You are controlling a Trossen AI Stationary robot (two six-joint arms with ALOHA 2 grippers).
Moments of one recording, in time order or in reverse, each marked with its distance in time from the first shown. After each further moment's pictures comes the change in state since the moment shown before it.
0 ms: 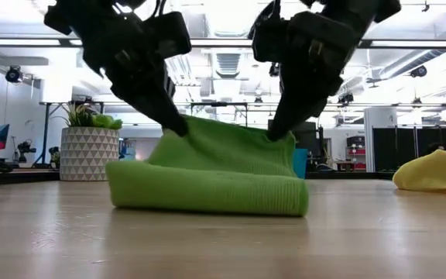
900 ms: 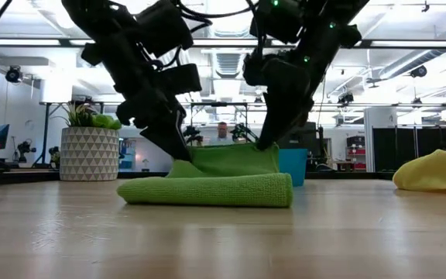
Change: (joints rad) left arm 0.225 0.066 -0.015 -0.007 0.080 0.244; right arm -0.234 -0.006 -0.008 -0.021 -0.076 -0.138
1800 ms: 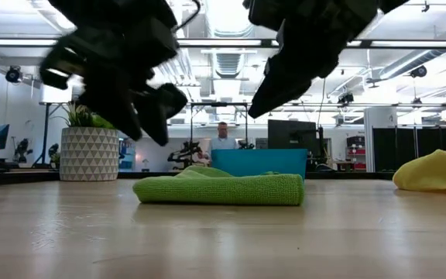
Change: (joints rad) left arm -0.084 -0.103 -0.045 -0.039 0.388 0.253; right arm 0.297 -0.008 -0.001 0.183 0.108 -0.063
